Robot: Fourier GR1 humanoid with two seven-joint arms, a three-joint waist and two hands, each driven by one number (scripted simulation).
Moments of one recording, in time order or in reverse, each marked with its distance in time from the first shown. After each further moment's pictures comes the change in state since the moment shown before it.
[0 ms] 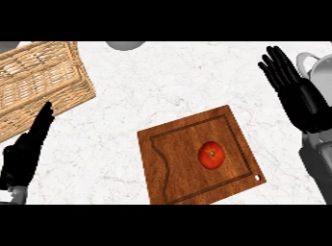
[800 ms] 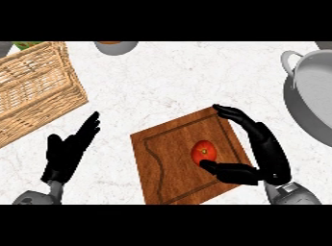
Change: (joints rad) left arm -0.067 -0.137 -0.097 0.136 0.128 -0.196 0.056; right arm 0.228 0.128 0.252 -0.231 0.416 -0.289 -0.256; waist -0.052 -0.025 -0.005
